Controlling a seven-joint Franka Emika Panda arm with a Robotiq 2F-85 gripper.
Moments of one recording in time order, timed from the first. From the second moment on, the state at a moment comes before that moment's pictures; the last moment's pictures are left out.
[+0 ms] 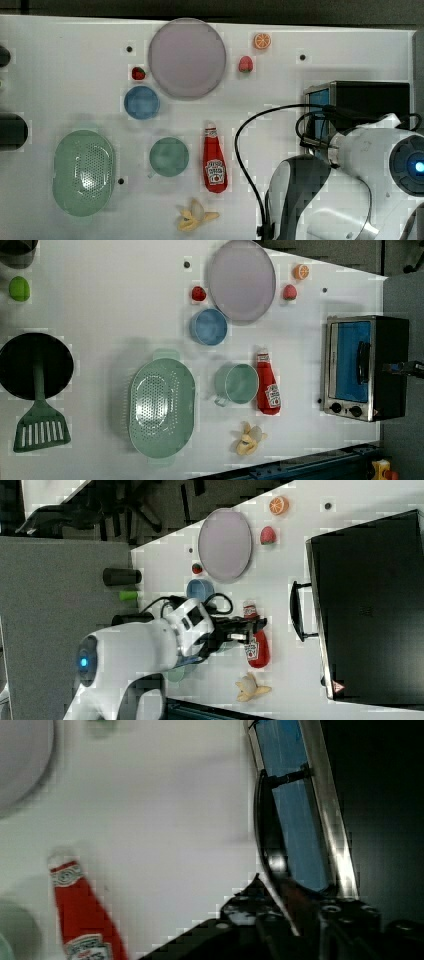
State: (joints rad) arm -0.09 -0.10 -0.36 -2.19 -0.08 0.58 -0.94
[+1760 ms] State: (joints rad) arm -0.09 0.14 -0.38 -2.26 -0.16 0.85 -1.08
